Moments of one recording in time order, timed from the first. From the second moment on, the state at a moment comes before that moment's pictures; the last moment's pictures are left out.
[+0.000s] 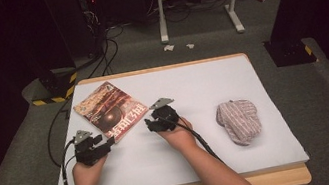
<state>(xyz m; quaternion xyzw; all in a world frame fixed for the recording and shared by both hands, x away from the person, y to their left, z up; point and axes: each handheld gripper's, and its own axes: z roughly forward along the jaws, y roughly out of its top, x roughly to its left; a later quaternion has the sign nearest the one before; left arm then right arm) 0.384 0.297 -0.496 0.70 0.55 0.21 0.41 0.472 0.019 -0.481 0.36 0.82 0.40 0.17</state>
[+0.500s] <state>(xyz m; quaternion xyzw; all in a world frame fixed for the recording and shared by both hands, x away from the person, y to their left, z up) 0.392 0.295 -0.501 0.69 0.56 0.20 0.41 0.542 0.067 -0.499 0.39 0.83 0.36 0.16</state>
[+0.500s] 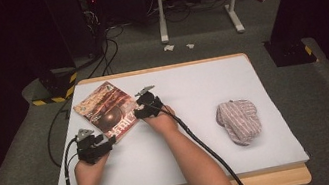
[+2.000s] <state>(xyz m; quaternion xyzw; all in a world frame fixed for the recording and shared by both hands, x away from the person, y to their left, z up) 0.379 0.289 -0.504 0.73 0.54 0.20 0.36 0.462 0.017 -0.498 0.41 0.82 0.38 0.12</state>
